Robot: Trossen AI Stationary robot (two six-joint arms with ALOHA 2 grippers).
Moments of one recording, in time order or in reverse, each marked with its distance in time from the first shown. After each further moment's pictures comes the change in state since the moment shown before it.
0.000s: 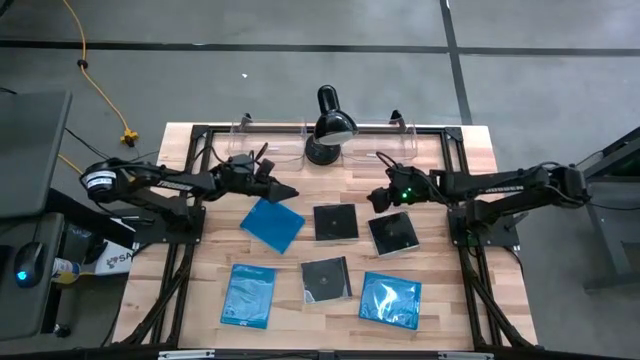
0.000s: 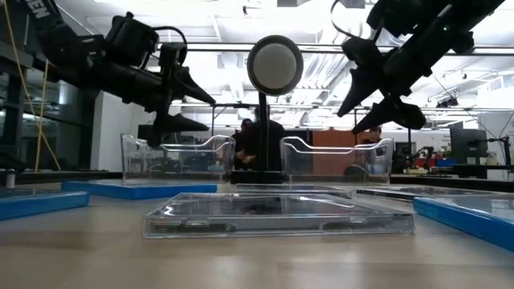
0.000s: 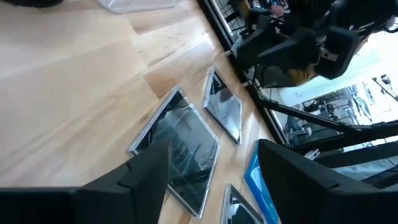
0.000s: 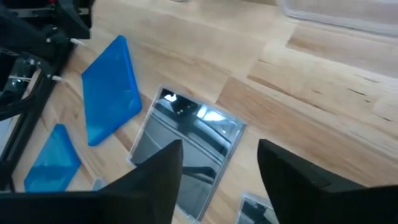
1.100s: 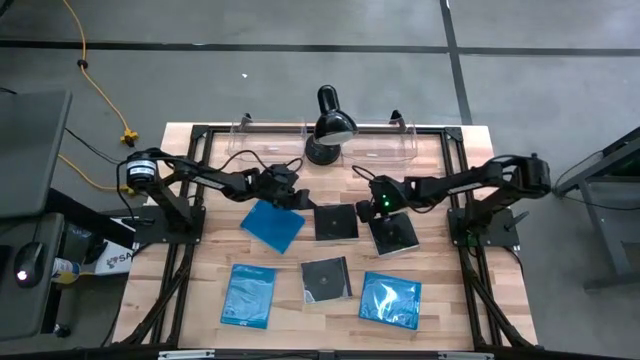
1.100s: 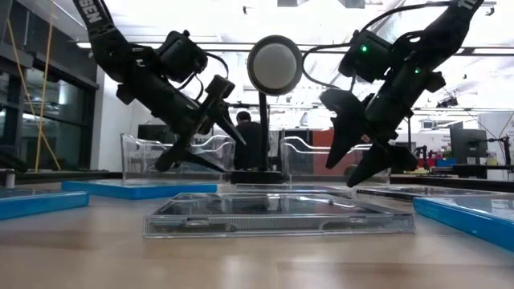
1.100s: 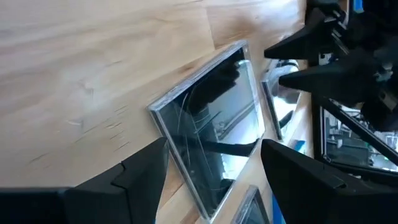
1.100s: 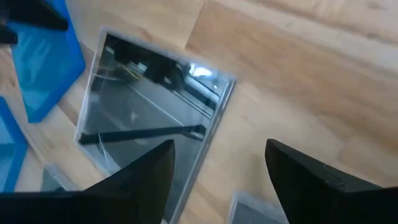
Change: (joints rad) left arm -0.118 0.326 0.271 -0.255 -0.085 -0.276; right arm -0.019 0.367 0.000 0.204 -0.157 0.049
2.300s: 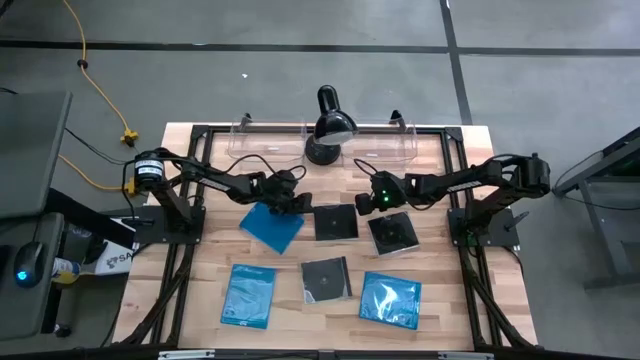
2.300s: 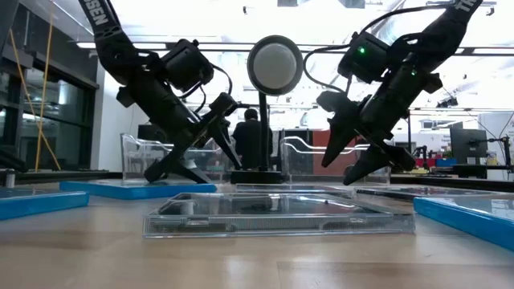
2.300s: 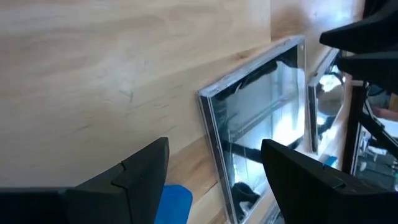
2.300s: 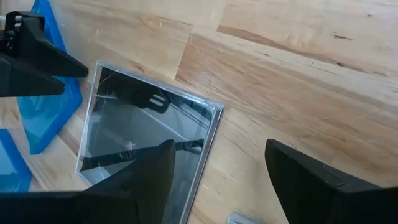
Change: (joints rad) left arm -0.028 0.060 0.032 -0.103 -0.068 -0.099; right arm -0.022 0.000 0.000 0.017 0.045 0.053
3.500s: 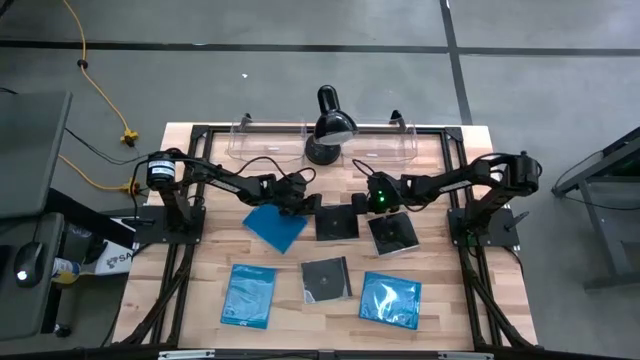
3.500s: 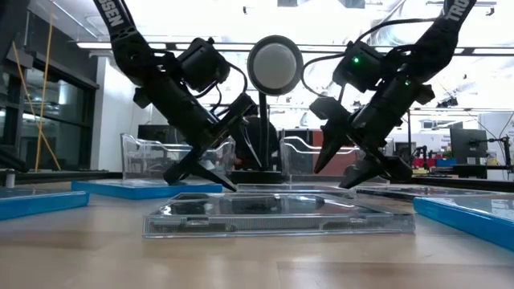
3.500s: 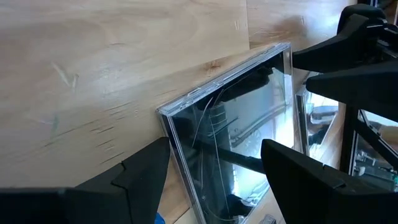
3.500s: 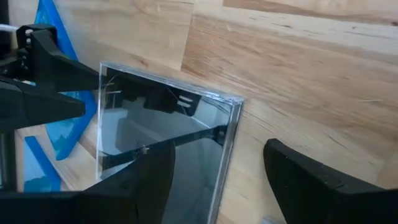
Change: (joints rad) left arm -0.039 0.128 0.099 0.001 -0.036 -0.025; right arm 0.001 0.126 0.002 0.123 -0.109 0.130
